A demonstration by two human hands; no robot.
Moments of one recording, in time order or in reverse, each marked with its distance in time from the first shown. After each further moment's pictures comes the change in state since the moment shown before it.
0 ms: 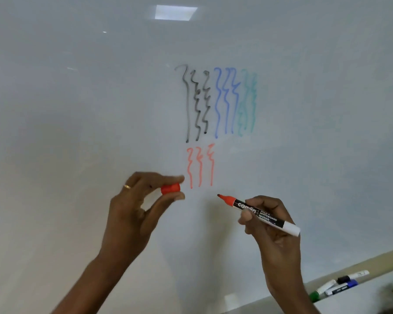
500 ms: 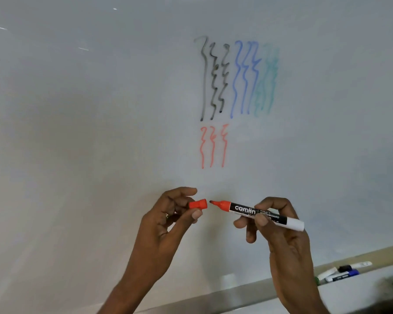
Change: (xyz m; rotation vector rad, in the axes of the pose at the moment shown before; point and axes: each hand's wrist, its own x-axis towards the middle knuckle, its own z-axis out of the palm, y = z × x) left_hand -0.065 0.011 0.023 -0.482 -0.079 -0.517; right_hand -0.030 -0.012 -0.003 0.060 -0.158 0.134
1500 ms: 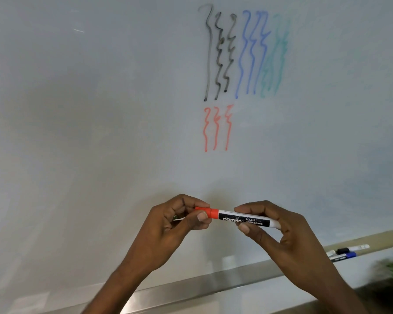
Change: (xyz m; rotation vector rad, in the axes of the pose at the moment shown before) left_hand -0.013 -0.015 -0.010 -0.007 -0.233 -0.185; right_hand -0.006 -0.012 -0.023 -0.594 -0.299 0.122
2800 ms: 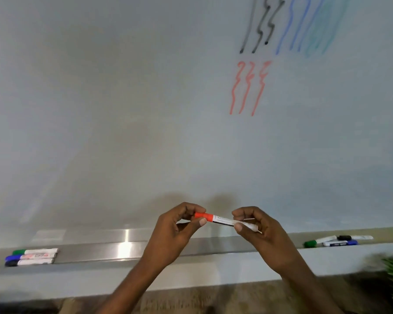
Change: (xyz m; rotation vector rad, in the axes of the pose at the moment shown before) left_hand -0.064 -0.100 0.018 0.112 0.209 -0.207; right_hand -0.024 0.101 0.052 0.147 -0.188 0.333
